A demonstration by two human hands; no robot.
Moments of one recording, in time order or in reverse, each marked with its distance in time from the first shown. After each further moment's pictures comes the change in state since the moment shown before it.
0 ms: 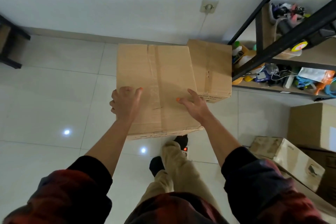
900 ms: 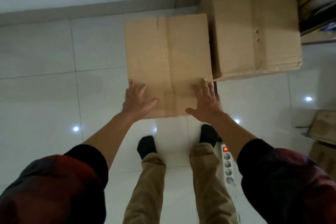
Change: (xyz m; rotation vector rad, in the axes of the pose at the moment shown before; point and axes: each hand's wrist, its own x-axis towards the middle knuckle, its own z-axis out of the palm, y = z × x) left_hand 0.280 -0.106 0.166 0.455 -0.600 0.311; right_hand 0.268 0.129 0.167 -0.775 -0.011 0.000
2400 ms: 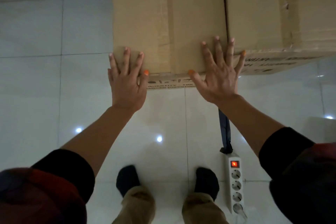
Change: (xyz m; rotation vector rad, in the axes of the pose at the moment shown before) left_hand 0.058 -0.021 0.093 0.334 0.773 0.379; right_hand 0.062 0.047 0.034 -0.129 0.632 -0.180
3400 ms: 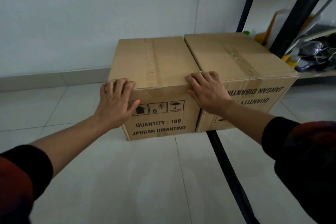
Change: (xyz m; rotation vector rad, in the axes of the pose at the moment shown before) left_hand 0.057 -0.037 0.030 0.343 0.432 0.438; right_hand 0.036 0.047 0.026 -0.346 0.462 -0.341
